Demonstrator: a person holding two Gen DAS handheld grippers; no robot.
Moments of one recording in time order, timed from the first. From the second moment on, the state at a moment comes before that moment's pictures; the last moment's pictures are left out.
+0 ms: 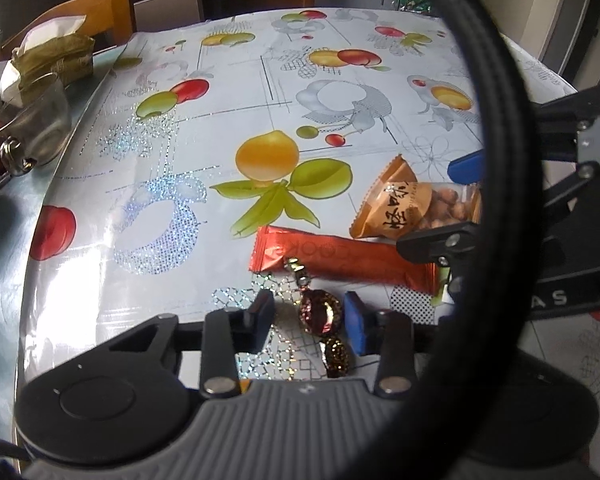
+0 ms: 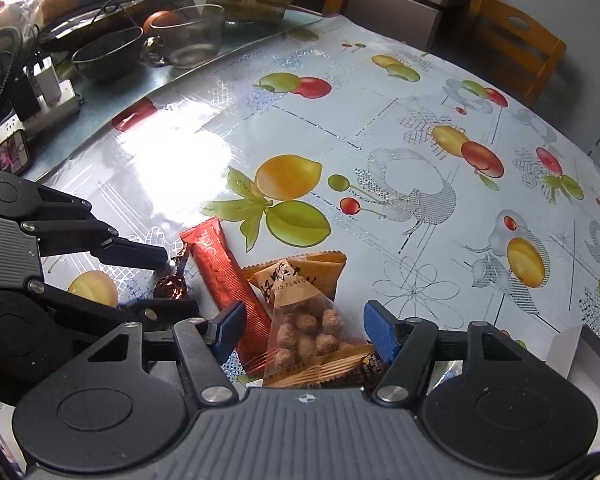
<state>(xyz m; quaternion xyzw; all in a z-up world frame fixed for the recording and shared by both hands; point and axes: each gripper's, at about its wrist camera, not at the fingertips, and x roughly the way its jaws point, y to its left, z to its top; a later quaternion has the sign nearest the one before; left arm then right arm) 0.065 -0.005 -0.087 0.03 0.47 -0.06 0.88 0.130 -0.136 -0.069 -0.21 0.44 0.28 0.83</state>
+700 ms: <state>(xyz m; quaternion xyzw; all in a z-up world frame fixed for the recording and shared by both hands) 0.055 -0.008 -0.084 0.04 0.49 -0.08 0.87 0.130 -0.136 -0.081 -0.21 0.45 0.29 0.82</state>
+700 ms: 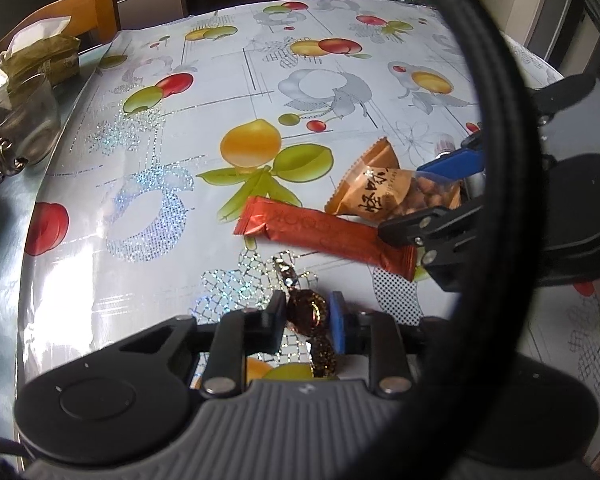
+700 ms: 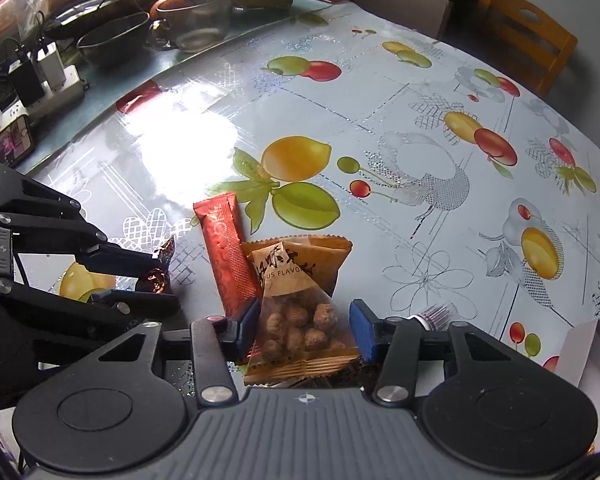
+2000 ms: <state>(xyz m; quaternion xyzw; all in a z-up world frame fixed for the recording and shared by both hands) 0.052 -0.039 -0.029 0.05 0.45 -0.11 0.89 0.090 -0.205 -0.010 -0.11 0.38 0.24 0.88</state>
